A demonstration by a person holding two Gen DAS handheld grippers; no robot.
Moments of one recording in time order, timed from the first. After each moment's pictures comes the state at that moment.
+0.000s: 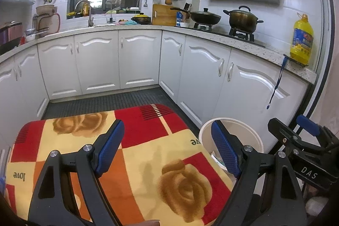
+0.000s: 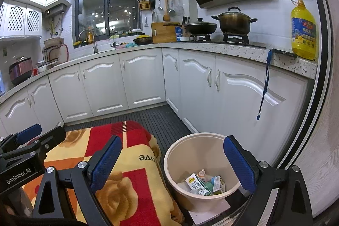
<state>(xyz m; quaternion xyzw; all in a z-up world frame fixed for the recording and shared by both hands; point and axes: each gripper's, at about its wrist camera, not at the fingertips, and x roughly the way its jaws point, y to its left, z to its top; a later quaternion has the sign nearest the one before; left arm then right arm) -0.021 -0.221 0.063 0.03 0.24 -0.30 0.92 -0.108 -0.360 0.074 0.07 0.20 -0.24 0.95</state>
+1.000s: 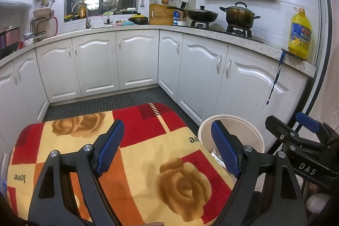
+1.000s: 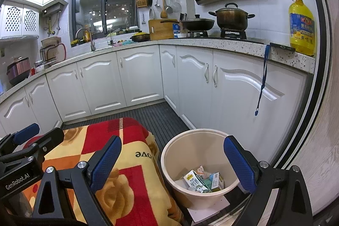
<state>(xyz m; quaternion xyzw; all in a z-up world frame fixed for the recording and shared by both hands) -0.025 -0.227 0.057 0.04 0.24 -0.30 0.92 -0.108 -0.371 0.067 0.07 0.21 -0.24 0.94</state>
